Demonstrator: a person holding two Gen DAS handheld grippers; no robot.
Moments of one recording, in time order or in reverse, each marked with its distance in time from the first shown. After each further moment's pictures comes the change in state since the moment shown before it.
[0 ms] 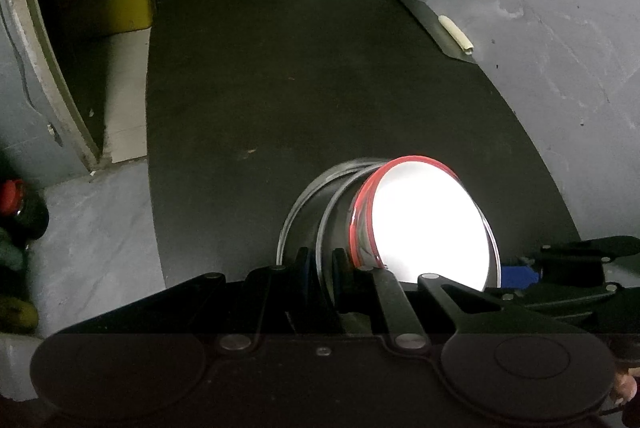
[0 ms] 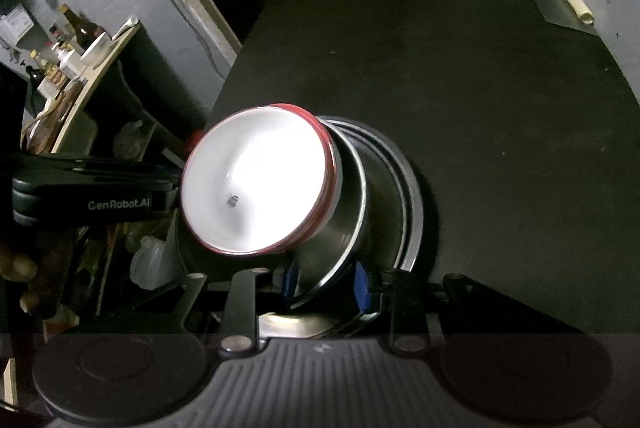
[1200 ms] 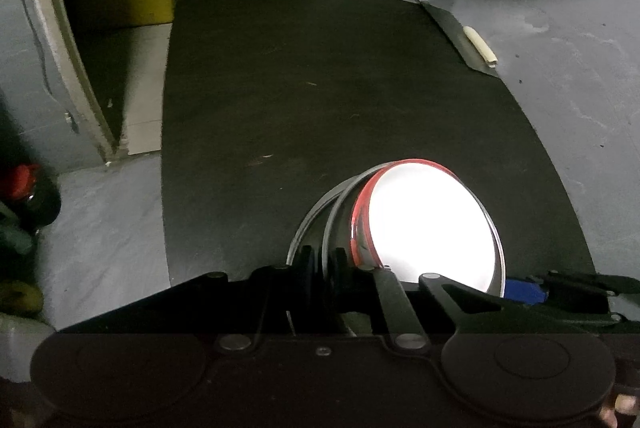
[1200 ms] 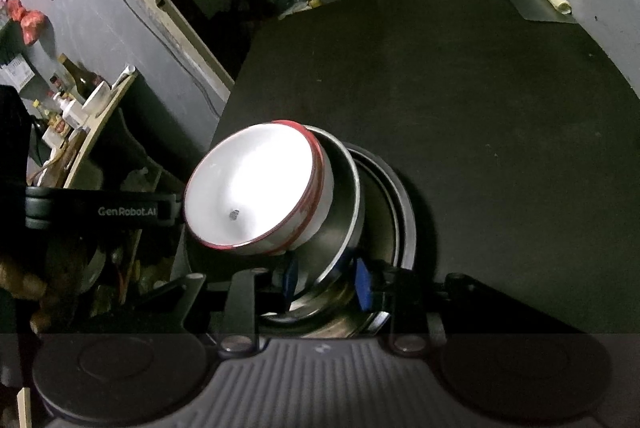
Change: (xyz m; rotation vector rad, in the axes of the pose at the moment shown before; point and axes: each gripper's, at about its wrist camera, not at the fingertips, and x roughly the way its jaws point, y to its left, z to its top) left arm 0.004 -0.001 0.007 -0.063 -0.006 0.061; right arm -0.001 -0.017 -0.019 0.093 -0.125 0.043
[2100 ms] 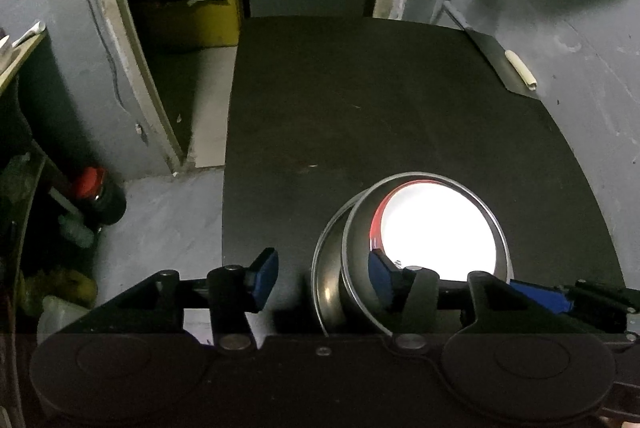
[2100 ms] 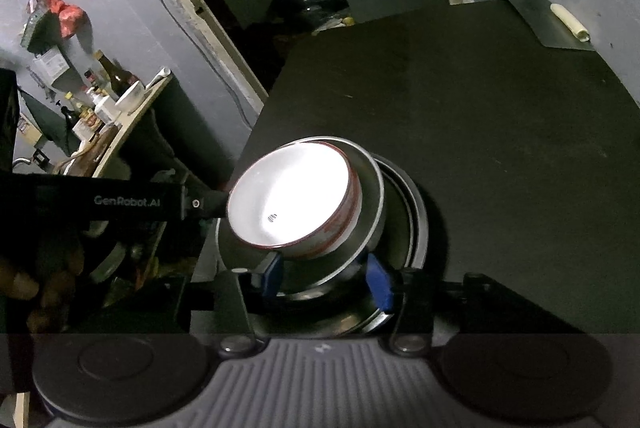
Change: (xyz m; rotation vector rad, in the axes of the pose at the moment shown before) left arm -0.040 -0.033 -0.011 -0.053 -0.080 0.217; right arm -0.022 0.002 -0.006 -0.078 -0.050 0.080
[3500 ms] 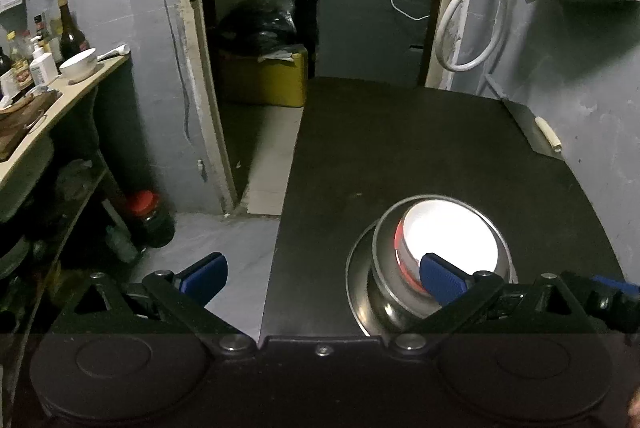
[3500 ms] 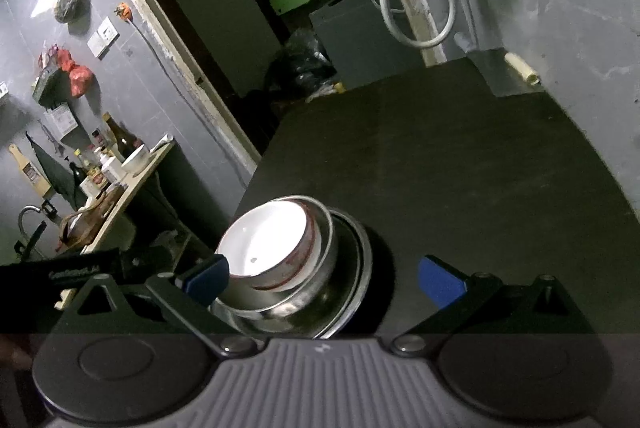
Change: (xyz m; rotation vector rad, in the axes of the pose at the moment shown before) left arm -0.054 -0.010 -0.050 -0.116 -0.235 0.163; right arm -0.058 -0.032 -0.020 0.039 -0.236 0.004
